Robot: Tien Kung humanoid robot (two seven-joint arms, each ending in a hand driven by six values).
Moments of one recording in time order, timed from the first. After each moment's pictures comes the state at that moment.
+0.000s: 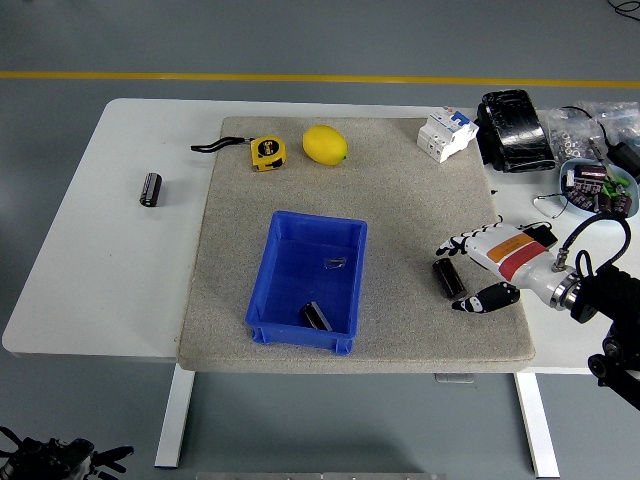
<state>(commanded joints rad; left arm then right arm) -0.28 0.05 -1.12 -0.18 1.43 -0.03 0.33 0.49 -0.51 0.63 1.17 -2.08 -0.24 0.18</state>
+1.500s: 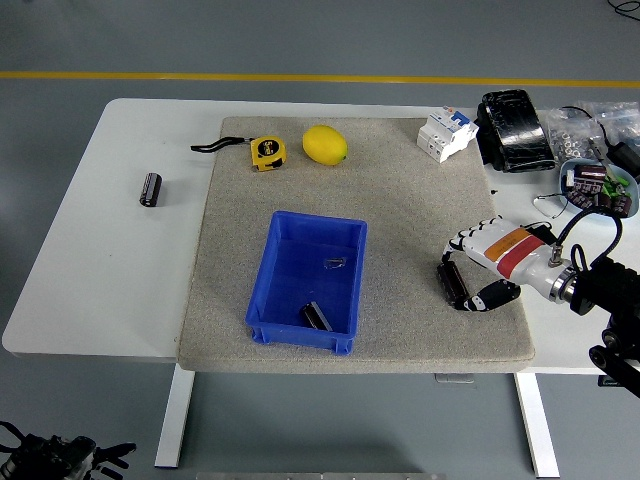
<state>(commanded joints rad) -0.29 0.06 -1.06 -0.18 1.38 -0.03 0.32 0.57 -0.51 0.53 1.09 -2.10 -0.29 0.21</state>
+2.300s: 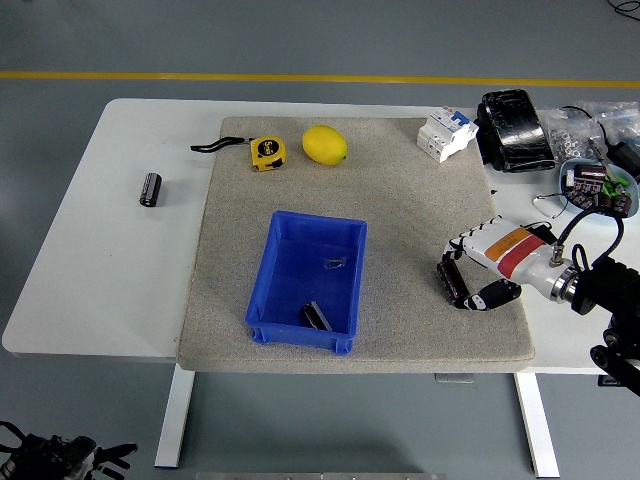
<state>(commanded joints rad) -0.29 0.06 -1.02 -0.18 1.34 -0.04 0.32 0.57 -0.52 0.53 1.10 -2.09 -0.30 0.22</state>
